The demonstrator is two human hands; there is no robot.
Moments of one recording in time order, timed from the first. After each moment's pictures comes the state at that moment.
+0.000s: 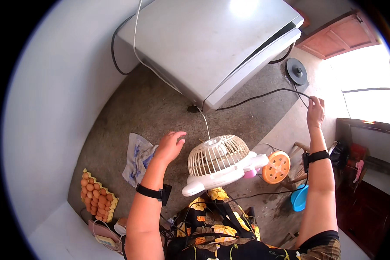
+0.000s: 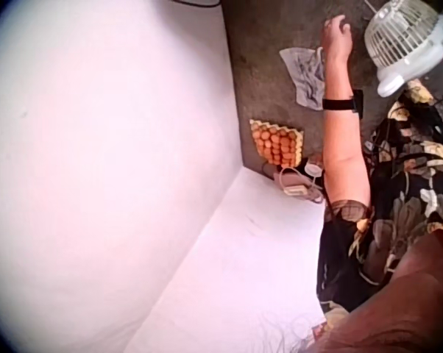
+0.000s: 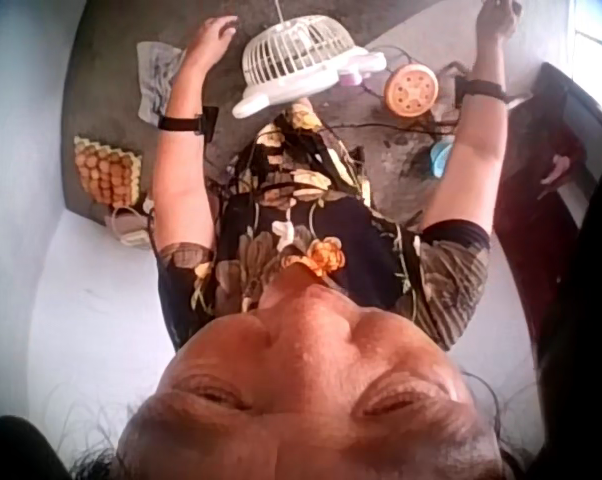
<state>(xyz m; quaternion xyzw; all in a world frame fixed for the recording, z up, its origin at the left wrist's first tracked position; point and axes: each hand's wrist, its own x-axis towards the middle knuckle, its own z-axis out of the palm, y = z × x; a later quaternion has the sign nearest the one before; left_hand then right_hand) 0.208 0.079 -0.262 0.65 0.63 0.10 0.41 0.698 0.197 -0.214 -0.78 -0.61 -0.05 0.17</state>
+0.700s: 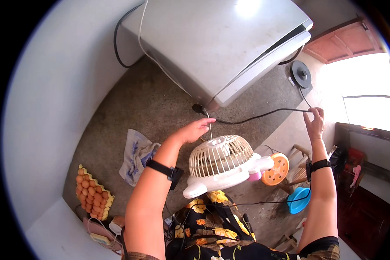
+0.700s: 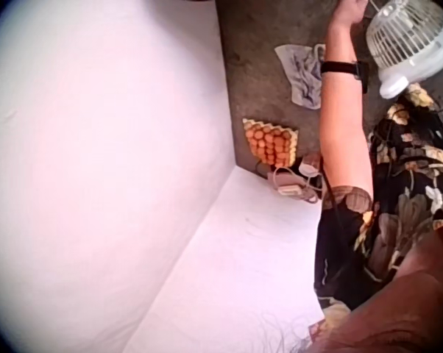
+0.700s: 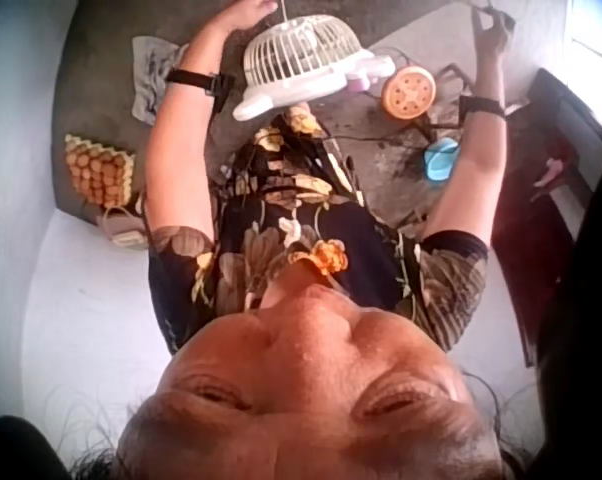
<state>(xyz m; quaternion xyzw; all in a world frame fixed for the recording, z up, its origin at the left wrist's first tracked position) 0.251 0.128 -0.303 0.55 0.43 0.14 0.70 0.700 0.170 -0.221 -0.69 -0.71 -0.02 0.15</state>
